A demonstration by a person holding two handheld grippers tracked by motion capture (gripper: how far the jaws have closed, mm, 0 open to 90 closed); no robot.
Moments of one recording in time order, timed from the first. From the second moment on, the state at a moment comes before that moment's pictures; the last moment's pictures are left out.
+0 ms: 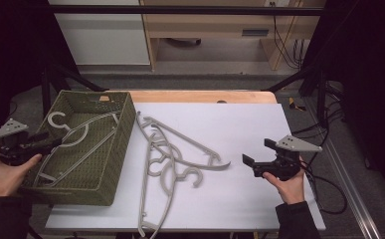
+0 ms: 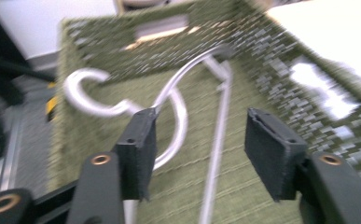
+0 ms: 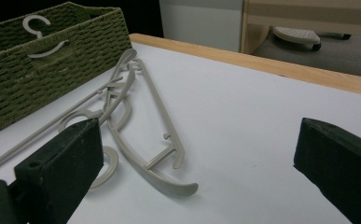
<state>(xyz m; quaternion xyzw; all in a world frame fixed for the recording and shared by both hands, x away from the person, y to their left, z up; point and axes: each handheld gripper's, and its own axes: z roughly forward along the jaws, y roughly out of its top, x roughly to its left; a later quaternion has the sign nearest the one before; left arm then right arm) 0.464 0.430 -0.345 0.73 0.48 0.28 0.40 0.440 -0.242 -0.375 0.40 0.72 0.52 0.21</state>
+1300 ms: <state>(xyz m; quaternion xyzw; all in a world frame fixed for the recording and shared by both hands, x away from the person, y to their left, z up) 0.421 0.300 -0.360 0.77 0.32 0.21 0.50 0.428 -0.135 -0.387 0.36 0.77 0.50 0.15</state>
